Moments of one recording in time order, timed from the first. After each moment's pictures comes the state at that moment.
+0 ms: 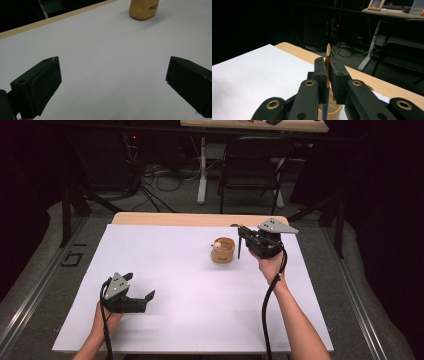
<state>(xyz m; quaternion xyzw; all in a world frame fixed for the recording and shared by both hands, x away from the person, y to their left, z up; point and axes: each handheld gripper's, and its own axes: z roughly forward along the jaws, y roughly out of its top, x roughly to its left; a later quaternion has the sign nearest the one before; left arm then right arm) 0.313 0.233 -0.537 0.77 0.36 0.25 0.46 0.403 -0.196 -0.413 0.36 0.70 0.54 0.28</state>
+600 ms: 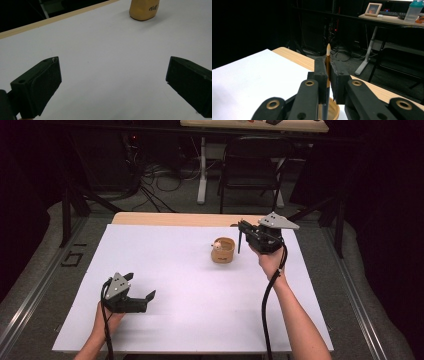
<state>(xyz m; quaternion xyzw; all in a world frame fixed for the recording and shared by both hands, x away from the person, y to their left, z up) 0.312 0.231 -0.537 0.77 0.36 0.25 0.47 0.407 -0.194 -0.401 0.36 0.70 0.55 0.30</state>
